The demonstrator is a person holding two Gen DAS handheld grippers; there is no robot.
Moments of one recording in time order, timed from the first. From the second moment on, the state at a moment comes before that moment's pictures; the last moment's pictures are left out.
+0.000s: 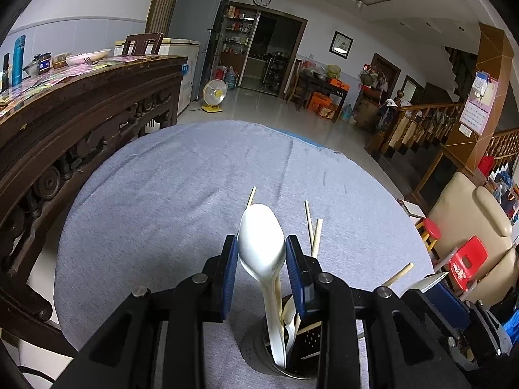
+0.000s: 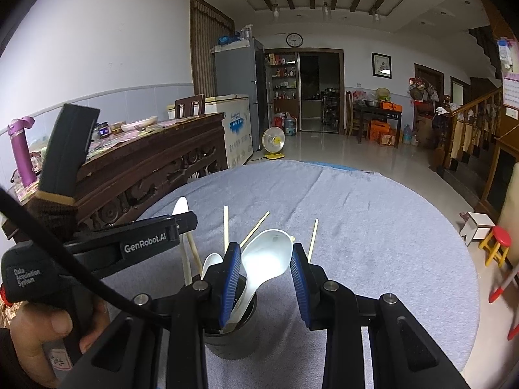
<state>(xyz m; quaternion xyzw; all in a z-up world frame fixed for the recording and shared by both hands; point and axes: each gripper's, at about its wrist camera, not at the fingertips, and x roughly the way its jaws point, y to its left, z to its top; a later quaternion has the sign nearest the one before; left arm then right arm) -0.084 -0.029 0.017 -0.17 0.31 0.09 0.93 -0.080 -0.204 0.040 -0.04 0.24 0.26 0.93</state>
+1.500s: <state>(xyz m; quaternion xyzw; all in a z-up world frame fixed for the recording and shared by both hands) -0.091 -0.023 0.010 -0.18 0.31 0.07 0.93 -0.082 -0.200 0.030 -0.05 0.26 0.27 0.93</state>
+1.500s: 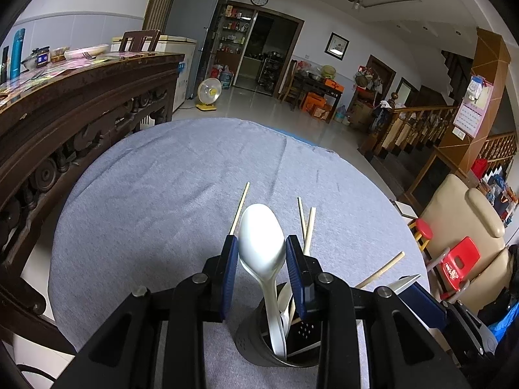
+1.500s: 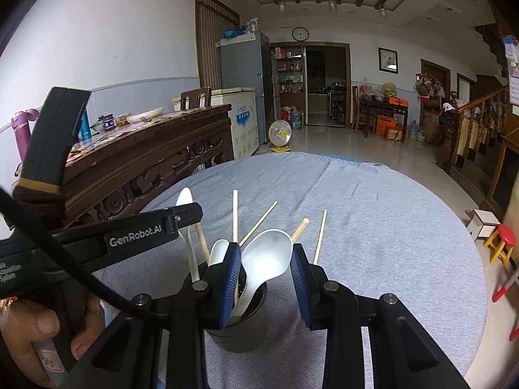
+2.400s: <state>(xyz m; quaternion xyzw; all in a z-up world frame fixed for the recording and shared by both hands) -0.105 -0.025 0.005 -0.18 0.32 0.05 0.93 -0.080 -0.199 0.019 -0.04 0.27 0.27 0.92</state>
